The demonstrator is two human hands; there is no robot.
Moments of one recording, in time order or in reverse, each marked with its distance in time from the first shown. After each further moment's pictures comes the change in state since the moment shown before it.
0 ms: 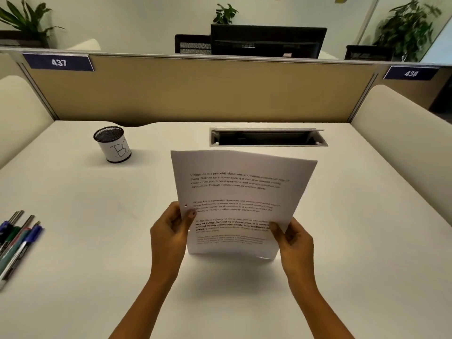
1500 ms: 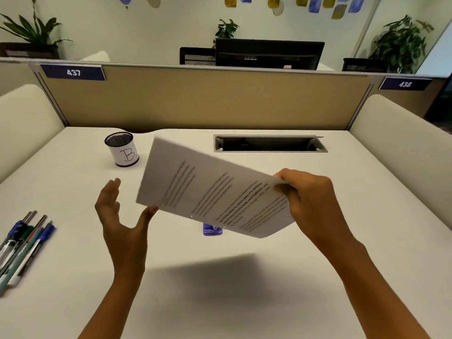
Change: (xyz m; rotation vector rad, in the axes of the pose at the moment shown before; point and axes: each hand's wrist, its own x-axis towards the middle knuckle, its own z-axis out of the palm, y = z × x) left_hand 0.013 0.005 -0.074 0.155 0.371 0.221; right_hand 0.013 -0.134 -0.003 -0.802 -0.282 -0.670
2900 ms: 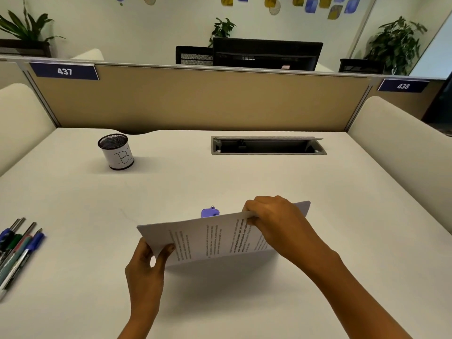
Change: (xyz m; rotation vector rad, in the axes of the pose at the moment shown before) left_hand -0.056 -0.036 0.011 -0.025 -0.137 -0.324; right_hand 0.011 0.001 0.048 -0.224 -0.419 -0.078
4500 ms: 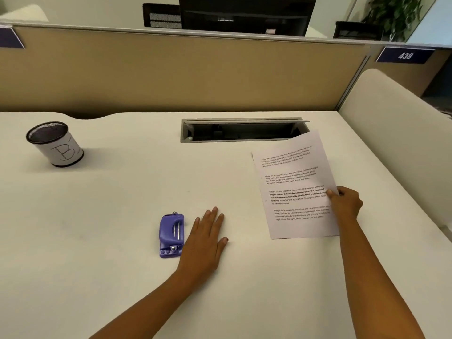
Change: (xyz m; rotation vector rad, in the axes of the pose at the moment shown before) left_hand 0.027 -0.061 0.185 0.926 -0.770 0.462; right_hand -0.009 0.314 0.077 0.517 0.575 1.176
